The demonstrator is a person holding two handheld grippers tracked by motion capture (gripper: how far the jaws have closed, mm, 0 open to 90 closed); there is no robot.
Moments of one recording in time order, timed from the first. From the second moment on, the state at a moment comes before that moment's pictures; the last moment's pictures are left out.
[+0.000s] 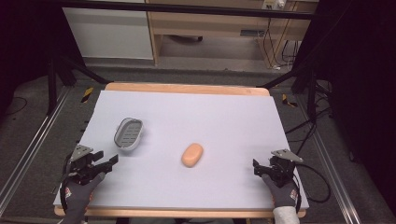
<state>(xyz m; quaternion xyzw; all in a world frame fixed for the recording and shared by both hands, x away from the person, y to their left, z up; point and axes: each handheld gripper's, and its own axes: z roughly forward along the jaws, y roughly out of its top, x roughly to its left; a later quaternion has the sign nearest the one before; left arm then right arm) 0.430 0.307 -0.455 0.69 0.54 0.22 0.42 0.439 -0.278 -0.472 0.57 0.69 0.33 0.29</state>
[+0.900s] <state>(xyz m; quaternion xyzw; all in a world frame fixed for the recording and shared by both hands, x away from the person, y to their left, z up) 0.424 0.264 -0.447 0.73 0.49 0.20 0.43 0.434 -0.273 -0.470 0.56 0.70 0.34 0.29</state>
